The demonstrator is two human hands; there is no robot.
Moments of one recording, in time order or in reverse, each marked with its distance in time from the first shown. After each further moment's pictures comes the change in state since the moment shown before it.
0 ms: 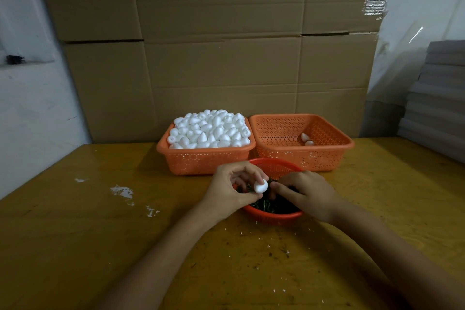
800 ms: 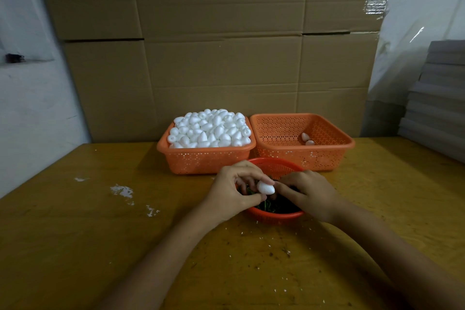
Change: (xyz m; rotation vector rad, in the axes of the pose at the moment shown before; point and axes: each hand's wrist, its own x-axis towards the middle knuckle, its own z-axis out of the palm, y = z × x) left_hand -0.001 0.002 0.002 0.072 -0.048 -0.019; right_hand 0.000 0.001 0.003 -0.018 0.045 -0.063
